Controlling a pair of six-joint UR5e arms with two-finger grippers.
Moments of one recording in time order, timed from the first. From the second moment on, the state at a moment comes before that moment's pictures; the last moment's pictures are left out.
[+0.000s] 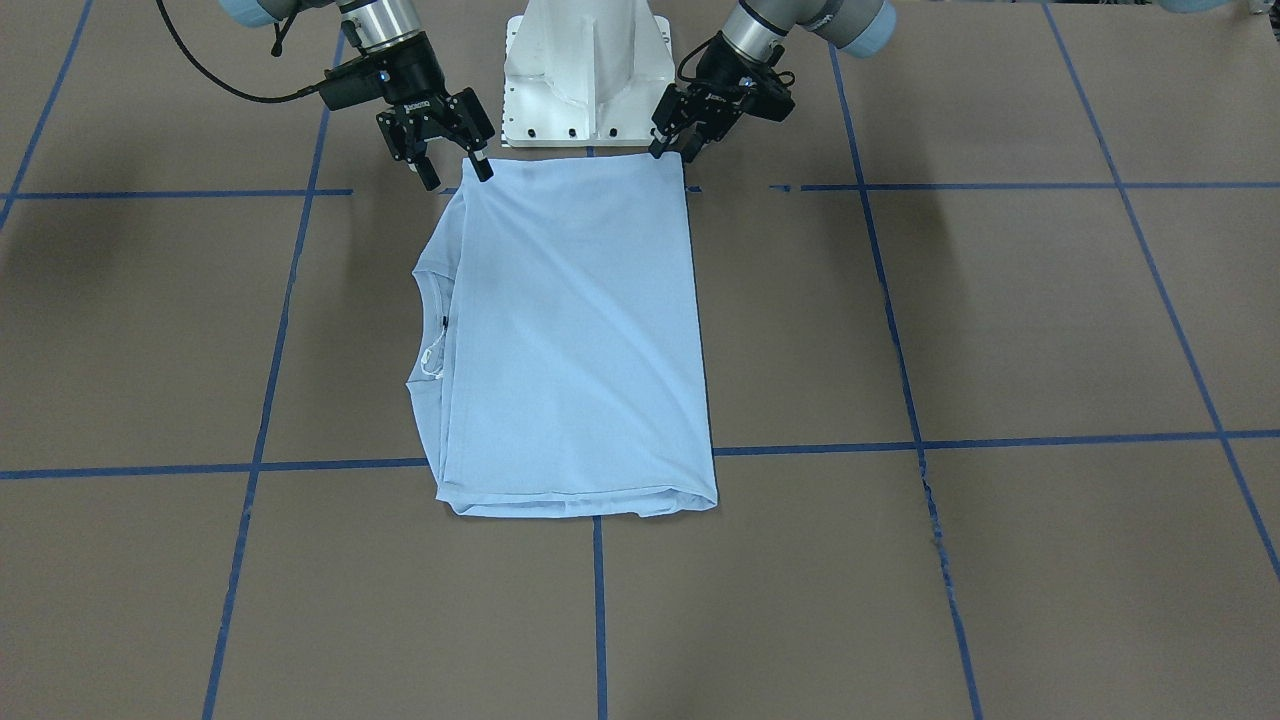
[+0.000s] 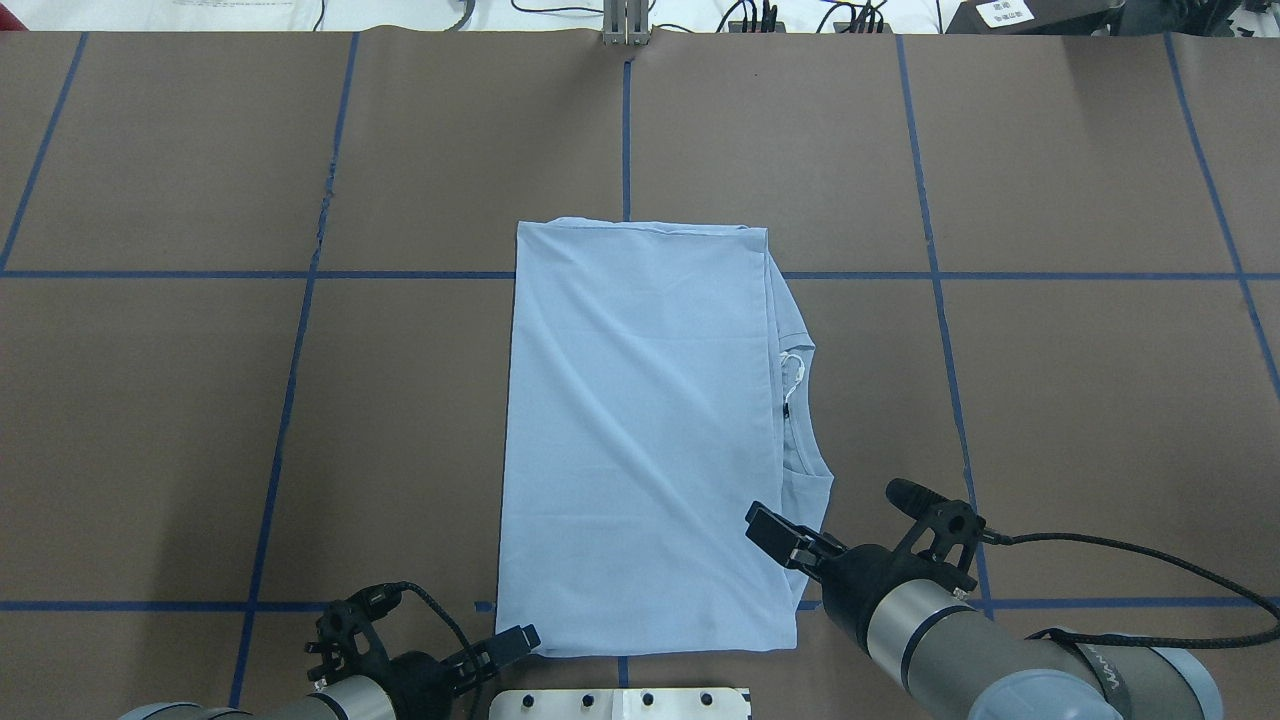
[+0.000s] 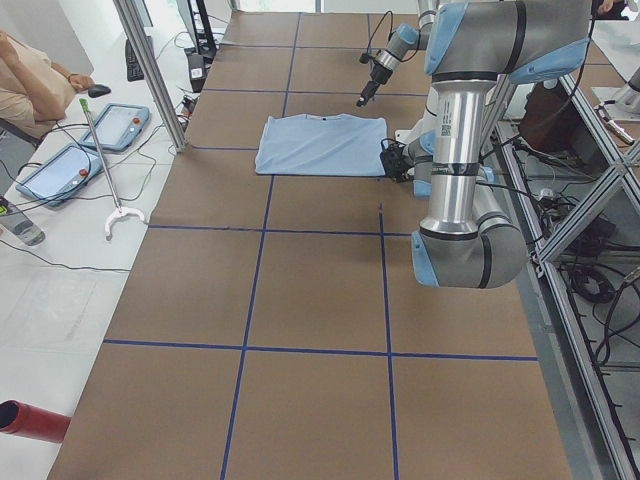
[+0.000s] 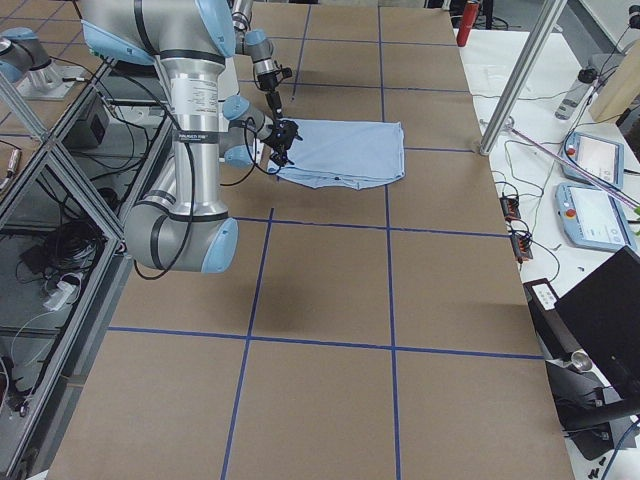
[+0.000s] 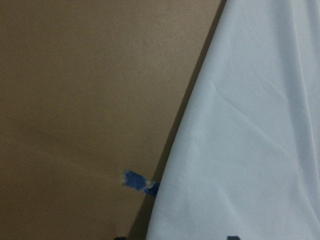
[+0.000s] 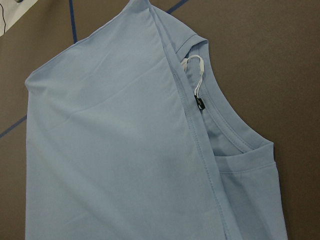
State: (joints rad) left arm 0.08 -1.72 -1.88 -2.44 -1.19 -1.97; right arm 0.02 -1.52 2.10 -1.02 1.04 1.89
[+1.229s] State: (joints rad) left arm 0.08 -1.74 -1.88 -2.44 -1.19 -1.97; right arm 0.02 -1.51 2.08 -1.01 1.03 1.90
